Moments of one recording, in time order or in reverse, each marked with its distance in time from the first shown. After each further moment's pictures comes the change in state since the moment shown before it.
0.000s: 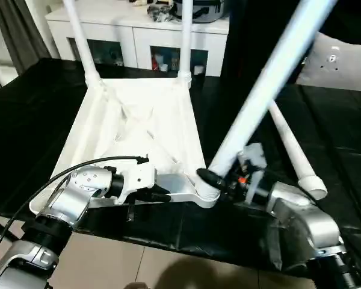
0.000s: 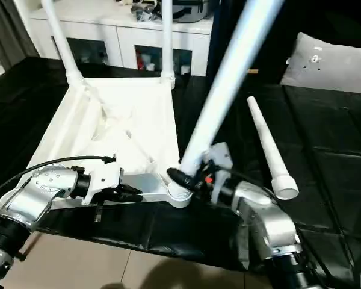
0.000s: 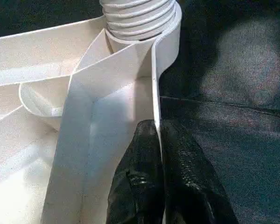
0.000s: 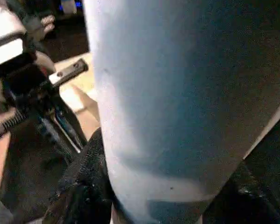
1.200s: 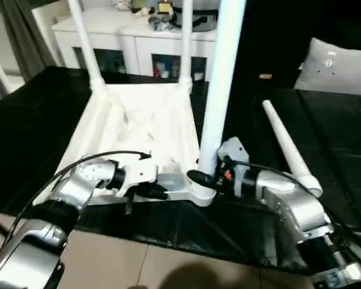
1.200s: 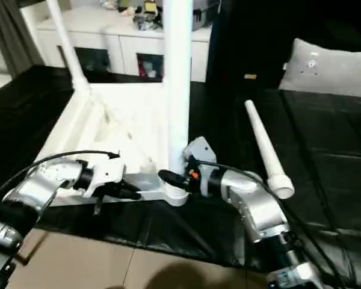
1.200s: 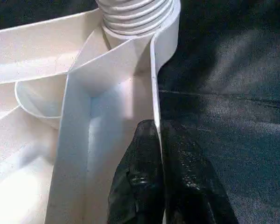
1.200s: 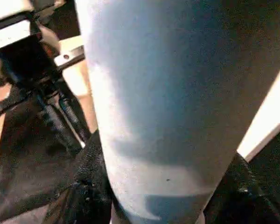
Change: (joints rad) left arm -0.092 -0.028 0.006 0.193 0.031 -0.064 -0.041; right arm -0.106 0.030 0.056 0.055 -0.067 0.094 -0.042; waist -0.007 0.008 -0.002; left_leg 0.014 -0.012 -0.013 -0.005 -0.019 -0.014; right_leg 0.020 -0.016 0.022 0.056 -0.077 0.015
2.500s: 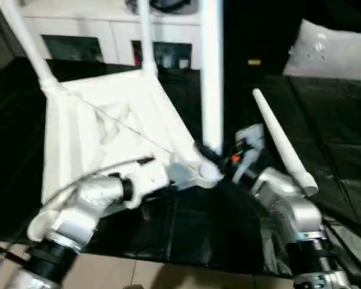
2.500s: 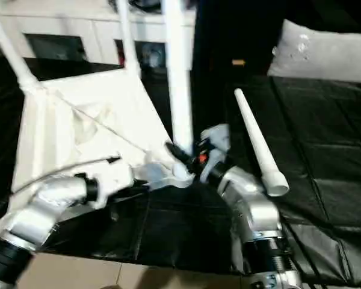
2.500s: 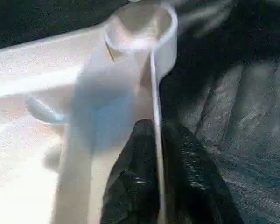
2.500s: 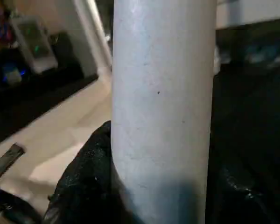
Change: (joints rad) left arm 0.249 -0.007 0.085 -0.617 -0.032 0.398 0.259; right arm 0.023 0.133 -0.263 -0.027 0.169 -0.124 -0.123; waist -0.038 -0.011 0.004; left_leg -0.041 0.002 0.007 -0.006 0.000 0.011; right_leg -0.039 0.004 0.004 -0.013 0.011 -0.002
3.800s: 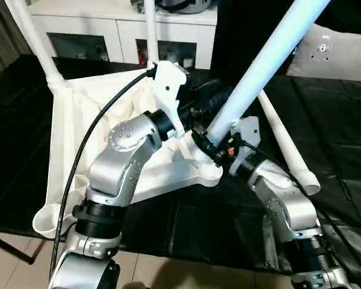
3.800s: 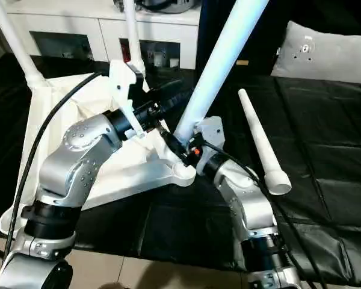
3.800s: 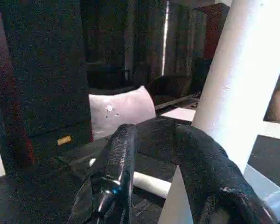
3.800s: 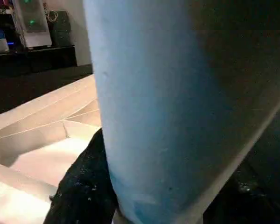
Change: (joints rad) left arm -0.294 -0.405 0.146 -0.128 -0.286 0.209 0.368; right arm -0.020 -0.001 0.120 -0.023 -0.170 -0.082 -0.083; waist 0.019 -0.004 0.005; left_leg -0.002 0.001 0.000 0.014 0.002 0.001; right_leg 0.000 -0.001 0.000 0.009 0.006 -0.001
